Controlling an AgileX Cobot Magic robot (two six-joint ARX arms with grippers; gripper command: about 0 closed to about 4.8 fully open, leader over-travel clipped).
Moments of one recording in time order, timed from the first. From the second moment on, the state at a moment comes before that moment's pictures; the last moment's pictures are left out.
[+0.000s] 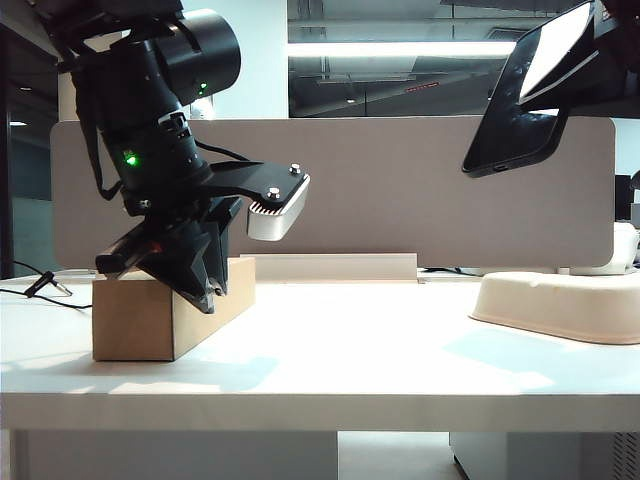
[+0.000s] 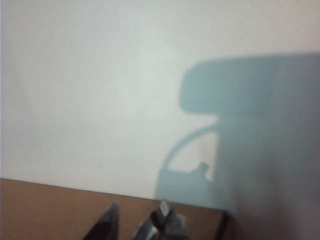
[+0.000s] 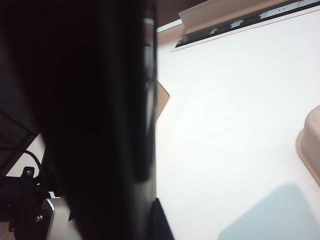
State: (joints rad) left arm -0.59 1.63 1.05 -0.43 -0.06 1.31; right arm 0.12 0.98 0.54 0.19 -0.49 0.44
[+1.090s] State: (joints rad) left arm -0.71 1.58 1.22 -0.44 0.20 0.78; right arm 0.12 0.98 0.54 0.33 -0.60 0.45
